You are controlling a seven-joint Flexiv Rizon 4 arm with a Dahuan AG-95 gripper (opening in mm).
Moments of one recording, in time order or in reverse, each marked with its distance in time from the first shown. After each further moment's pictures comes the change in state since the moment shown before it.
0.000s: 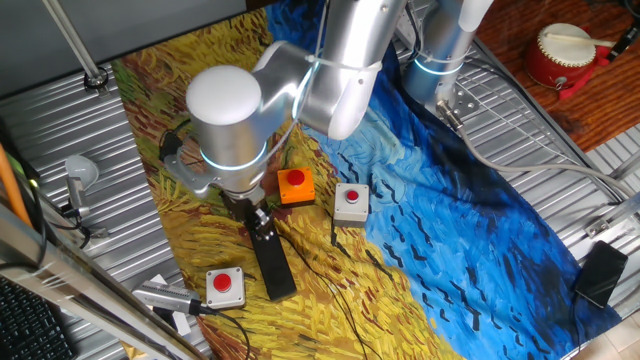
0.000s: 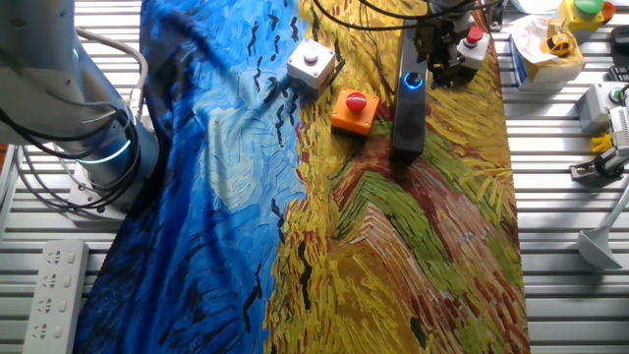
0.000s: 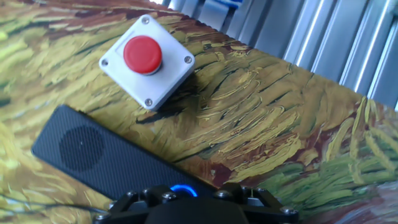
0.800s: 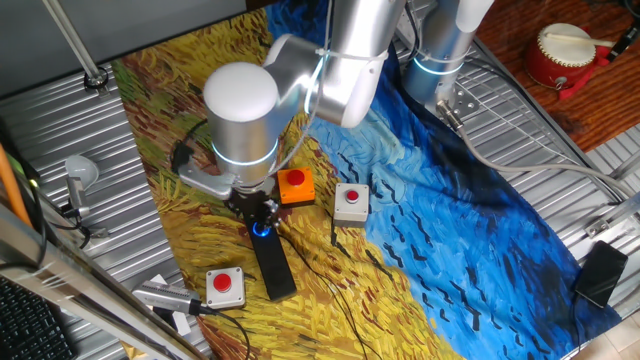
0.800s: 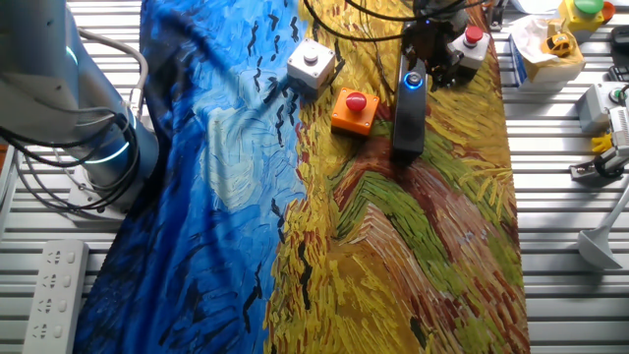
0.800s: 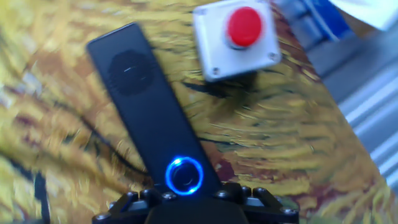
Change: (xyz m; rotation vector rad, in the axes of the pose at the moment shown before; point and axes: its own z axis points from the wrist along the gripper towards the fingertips) arm 0.014 -0.010 -0.006 0.050 -0.012 -0.253
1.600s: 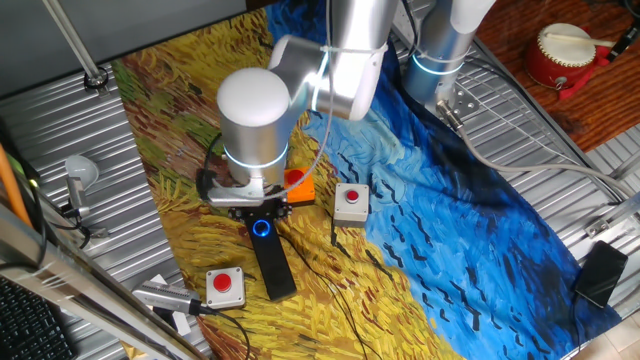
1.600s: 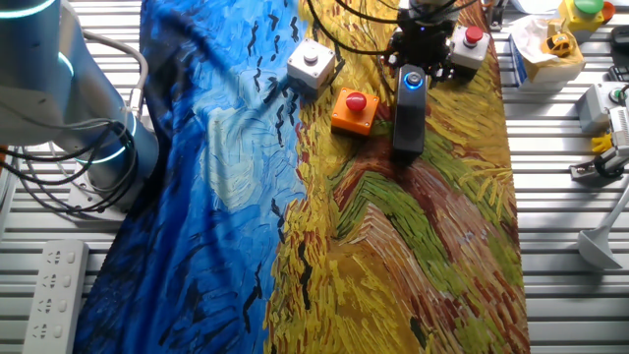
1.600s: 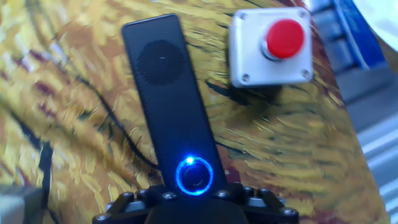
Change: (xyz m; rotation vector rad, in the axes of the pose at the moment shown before) arm 0.015 0.011 0.010 0.007 0.009 -0.457
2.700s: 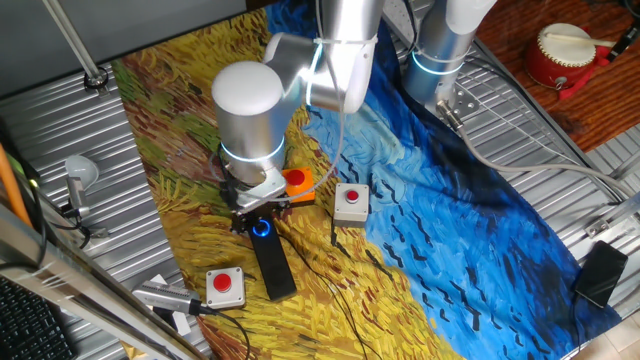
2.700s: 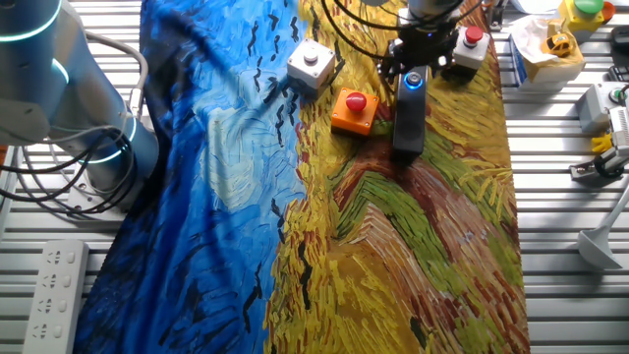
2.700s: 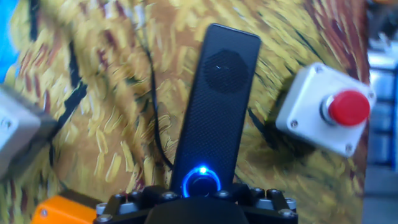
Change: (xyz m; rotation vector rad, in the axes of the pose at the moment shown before) arm -0.008 0.009 0.008 -0.032 -0.062 -0.536
